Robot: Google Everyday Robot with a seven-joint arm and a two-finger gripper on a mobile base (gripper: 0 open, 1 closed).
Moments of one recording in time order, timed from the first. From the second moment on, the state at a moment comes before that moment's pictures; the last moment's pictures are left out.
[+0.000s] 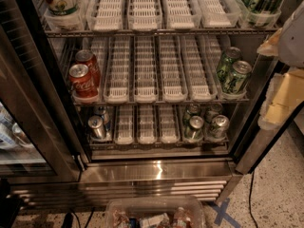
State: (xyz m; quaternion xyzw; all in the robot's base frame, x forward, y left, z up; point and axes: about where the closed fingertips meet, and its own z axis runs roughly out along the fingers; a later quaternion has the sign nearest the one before) arm 0.438 -0.217 0.976 -0.60 0.78 -0.03 0.16
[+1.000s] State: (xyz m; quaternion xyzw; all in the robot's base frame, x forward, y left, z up) arm 0.451 -0.133 0.998 -0.59 0.76 0.02 0.28
